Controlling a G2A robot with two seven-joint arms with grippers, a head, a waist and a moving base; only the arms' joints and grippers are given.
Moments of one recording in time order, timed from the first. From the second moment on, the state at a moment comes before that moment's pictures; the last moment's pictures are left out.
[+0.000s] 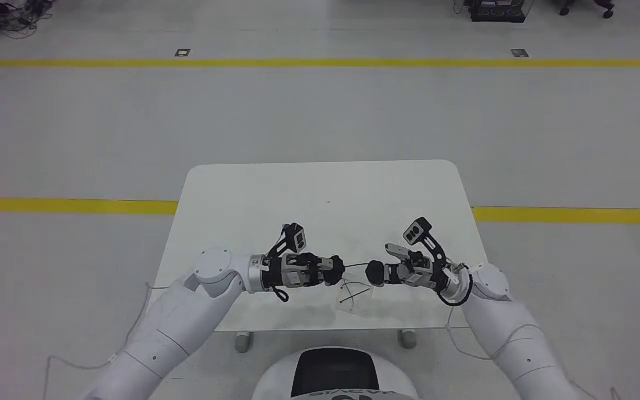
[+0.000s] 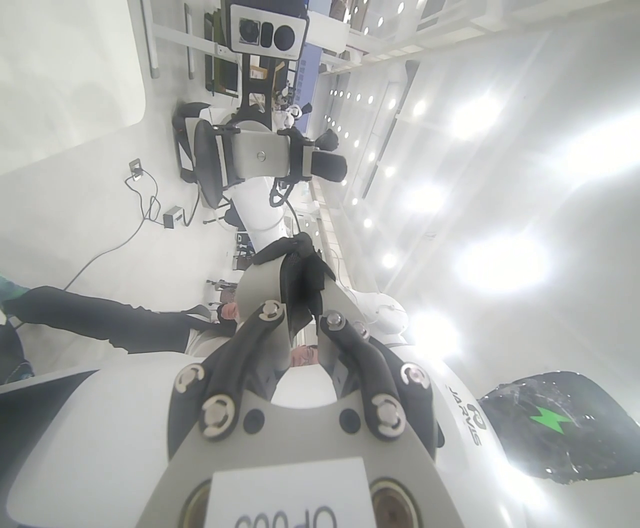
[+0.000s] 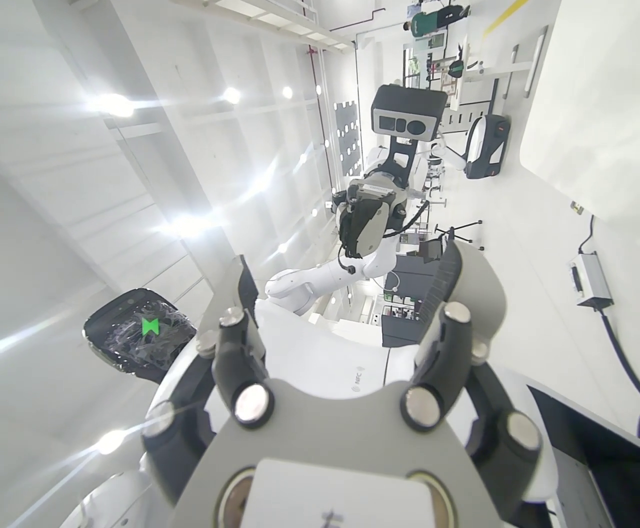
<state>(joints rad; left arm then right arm) 1.30 -1.07 -0.94 -1.45 -0.74 0.00 -1.07 -1.40 -1.17 1.23 -1.16 0.77 -0.24 1.39</state>
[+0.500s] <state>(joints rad) 1.29 -1.07 -0.93 -1.45 -0.75 0.00 -1.07 -1.38 -1.17 1.20 -1.13 0.78 -0.28 1.39</state>
